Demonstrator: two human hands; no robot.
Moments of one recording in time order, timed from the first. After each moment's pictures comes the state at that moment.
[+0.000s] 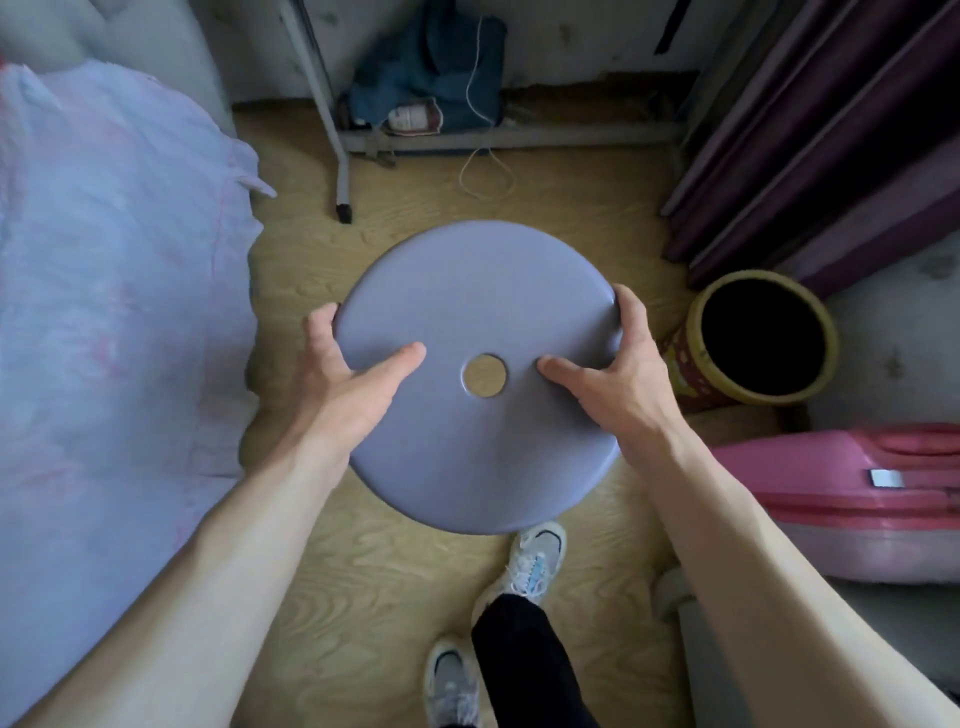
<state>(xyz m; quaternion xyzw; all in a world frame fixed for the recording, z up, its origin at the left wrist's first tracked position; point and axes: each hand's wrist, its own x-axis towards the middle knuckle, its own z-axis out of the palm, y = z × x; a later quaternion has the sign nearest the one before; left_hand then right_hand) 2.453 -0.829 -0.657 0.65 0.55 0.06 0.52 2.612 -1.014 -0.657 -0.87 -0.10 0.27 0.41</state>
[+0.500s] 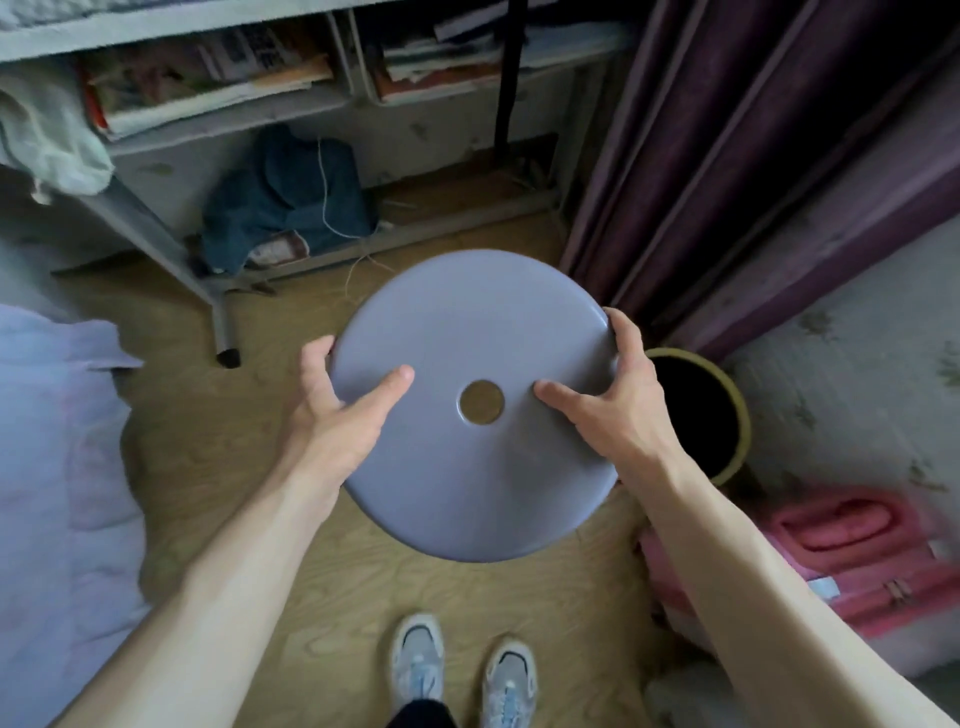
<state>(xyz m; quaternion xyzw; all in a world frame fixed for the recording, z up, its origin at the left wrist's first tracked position) 2.722 -0.809 -0.641 0.70 0.47 0.03 0.55 2.836 -1.023 -0.645 -0.88 -0.01 0.19 0.44</state>
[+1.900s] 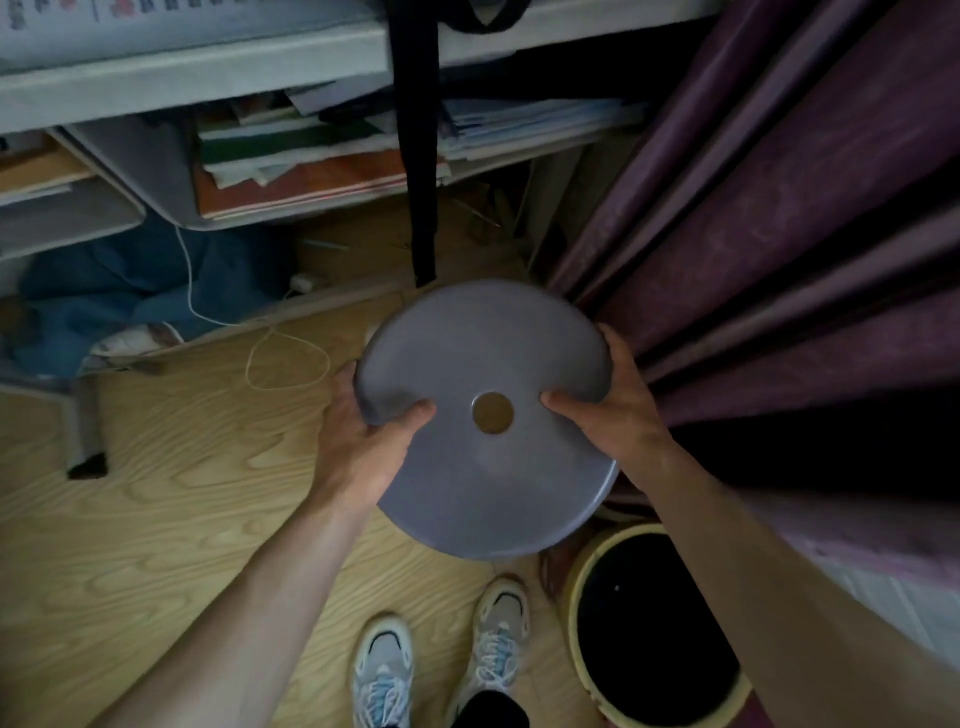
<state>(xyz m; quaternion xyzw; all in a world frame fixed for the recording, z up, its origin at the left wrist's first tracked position) 3.061 -0.774 -0.784 0.65 0.46 -0.02 0.61 3.193 -0.985 -0.794 -0.85 0.04 0.28 0.45</state>
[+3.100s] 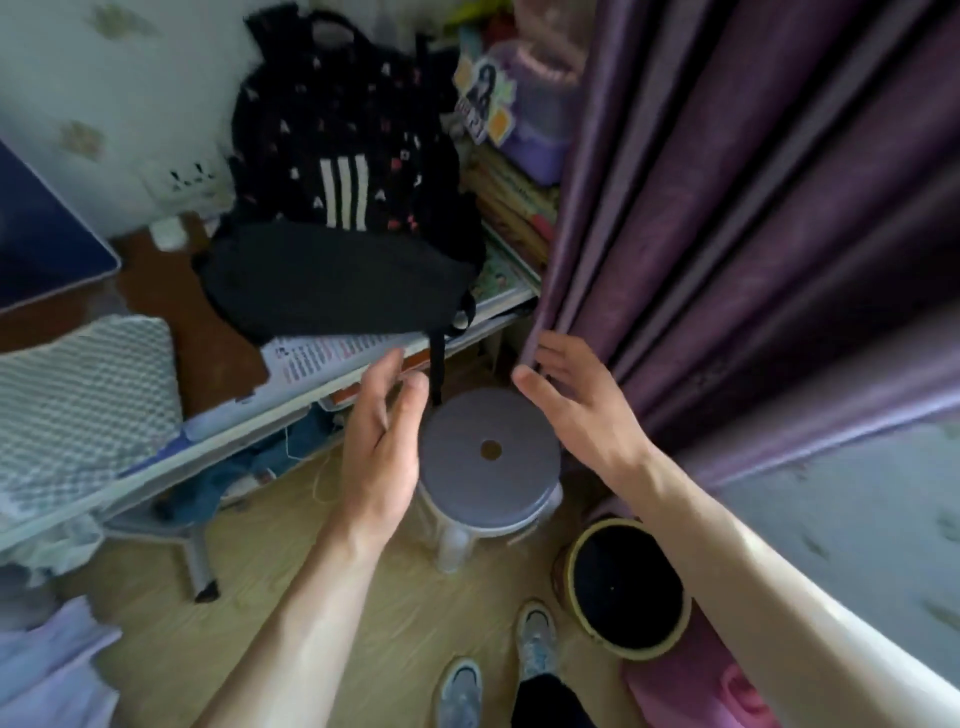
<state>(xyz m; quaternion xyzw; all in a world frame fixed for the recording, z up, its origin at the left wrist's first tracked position) 3.025 -0.749 -0.428 0.73 0.17 0.11 0.65 3.100 -0.935 -0.416 -0.82 -0.03 0.15 0.55</state>
